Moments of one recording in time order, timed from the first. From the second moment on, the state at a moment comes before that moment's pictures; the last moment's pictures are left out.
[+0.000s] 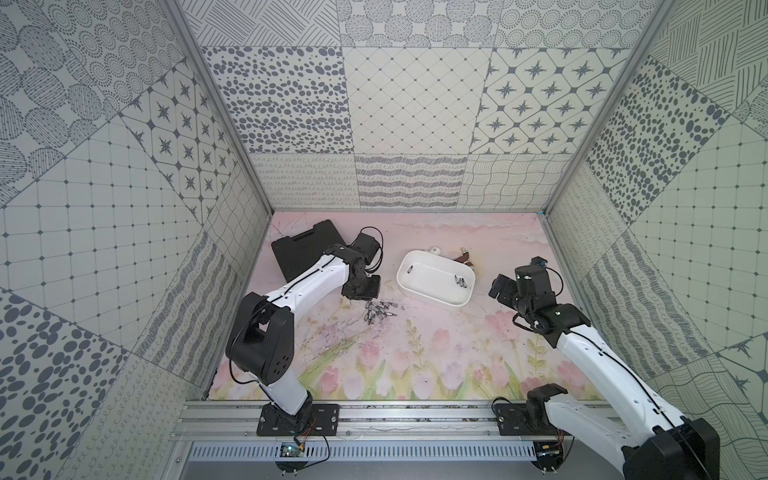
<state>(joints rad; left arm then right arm) -0.45 1.69 1.34 -0.96 0.07 -0.32 0.28 0.98 0.72 -0.51 0.28 0.64</state>
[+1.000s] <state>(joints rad) -0.63 2.19 2.01 -1.03 0.09 -0.30 0.28 0.88 0.70 -0.51 0.28 0.64</state>
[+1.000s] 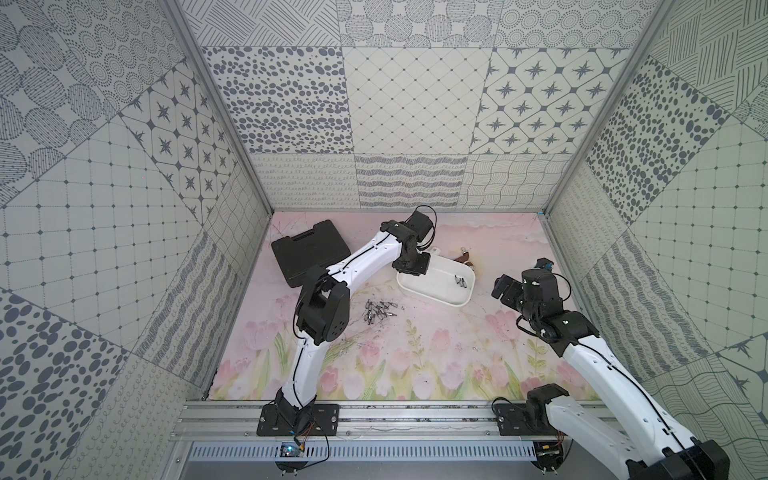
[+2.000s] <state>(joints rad) -0.63 2.49 2.24 -1.02 -0.11 -0.28 0.28 0.84 0.68 -0.51 0.29 0.64</state>
